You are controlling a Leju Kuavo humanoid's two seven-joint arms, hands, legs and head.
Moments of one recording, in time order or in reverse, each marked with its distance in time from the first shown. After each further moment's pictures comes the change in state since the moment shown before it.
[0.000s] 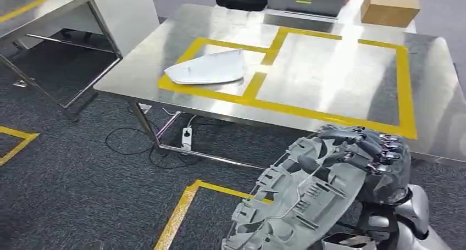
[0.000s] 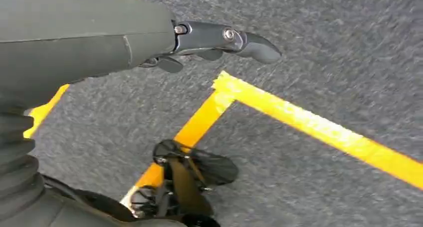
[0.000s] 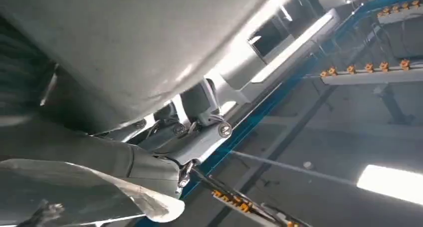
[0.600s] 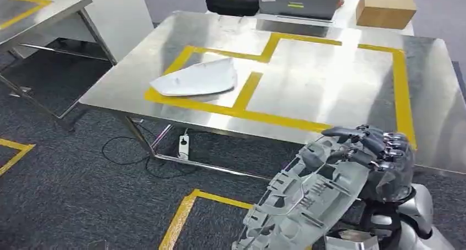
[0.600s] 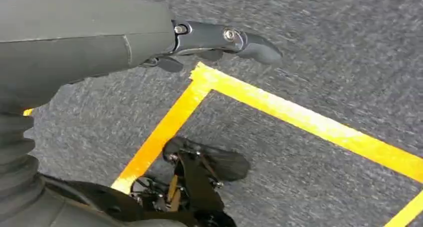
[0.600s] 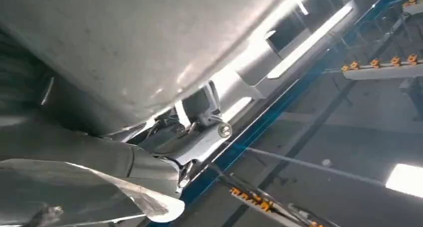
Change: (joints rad) left arm -0.001 0.002 0.002 0.003 -0.002 0.000 0.007; right arm 0.011 0.001 -0.014 0.000 0.006 -0.005 0.013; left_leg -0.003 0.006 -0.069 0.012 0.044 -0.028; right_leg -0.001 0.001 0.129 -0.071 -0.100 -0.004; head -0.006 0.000
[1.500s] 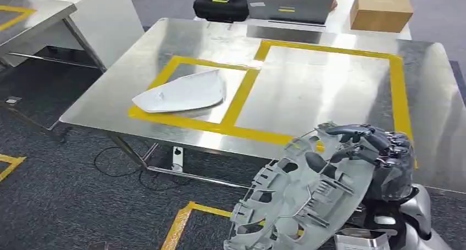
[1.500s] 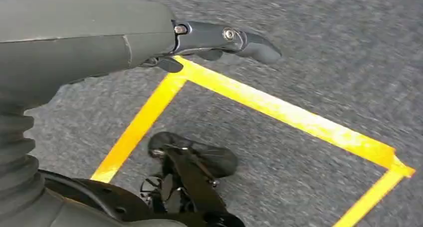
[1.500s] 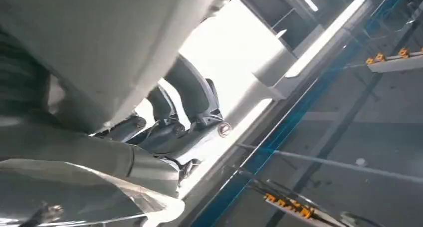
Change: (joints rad) left arm 0.000 -0.003 0.001 0.002 -0.007 -0.004 -0.018; right arm 0.011 0.011 -0.009 -0.004 -0.081 0.024 -0.008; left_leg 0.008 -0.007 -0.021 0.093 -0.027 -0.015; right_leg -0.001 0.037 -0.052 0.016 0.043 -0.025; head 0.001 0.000
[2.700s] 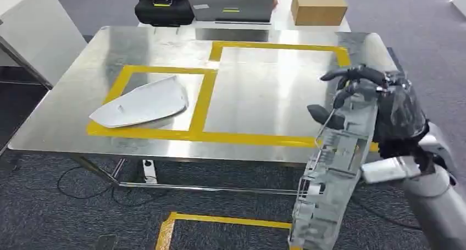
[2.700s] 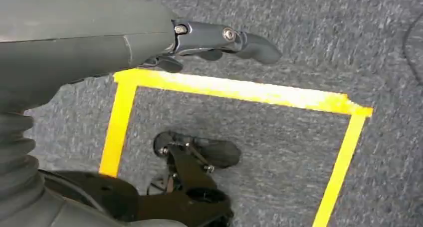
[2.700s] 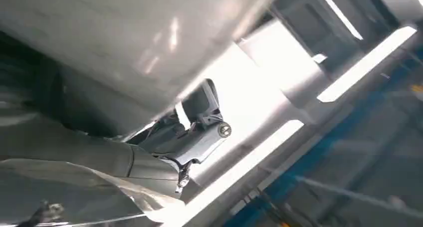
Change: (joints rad) left arm -0.018 -0.005 -0.021 0.002 -0.093 -0.043 -0.016; right arm -0.412 -0.013 -0.068 0.178 -0.209 0.426 0.101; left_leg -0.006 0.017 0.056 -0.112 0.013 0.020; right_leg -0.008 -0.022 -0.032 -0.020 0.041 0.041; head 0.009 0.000
